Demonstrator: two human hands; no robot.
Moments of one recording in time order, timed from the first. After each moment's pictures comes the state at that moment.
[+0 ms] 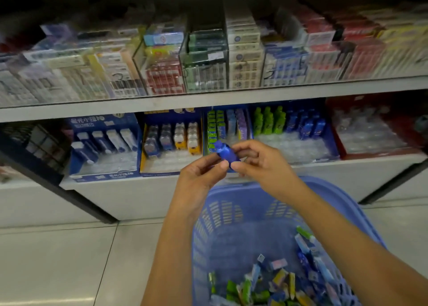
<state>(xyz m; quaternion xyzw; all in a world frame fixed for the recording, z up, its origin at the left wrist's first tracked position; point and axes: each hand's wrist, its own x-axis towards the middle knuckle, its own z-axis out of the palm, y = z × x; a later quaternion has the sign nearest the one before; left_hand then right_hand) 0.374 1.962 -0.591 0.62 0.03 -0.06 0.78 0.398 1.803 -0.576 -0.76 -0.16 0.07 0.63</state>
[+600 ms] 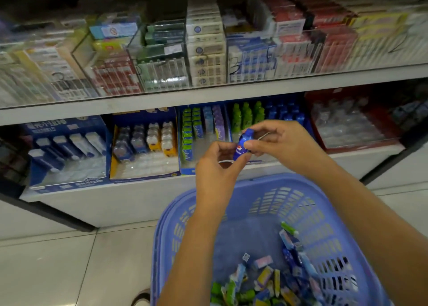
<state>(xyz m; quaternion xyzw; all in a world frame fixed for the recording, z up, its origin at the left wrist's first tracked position) 0.397 1.882 -0.595 0.76 0.01 0.09 0.65 0.427 1.730 -0.552 -0.79 -0.12 0.04 0.60</state>
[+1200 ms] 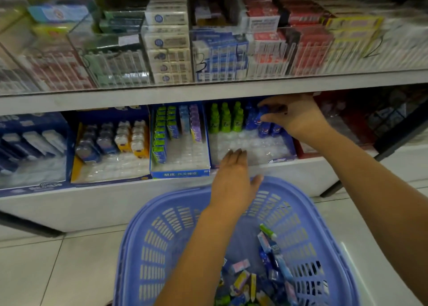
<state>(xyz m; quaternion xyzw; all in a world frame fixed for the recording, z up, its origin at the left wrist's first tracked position) 0.417 1.811 -0.625 0.94 -0.13 -0.06 0.30 0.501 1.652 -0.551 -0.94 -0.07 -0.06 0.33</state>
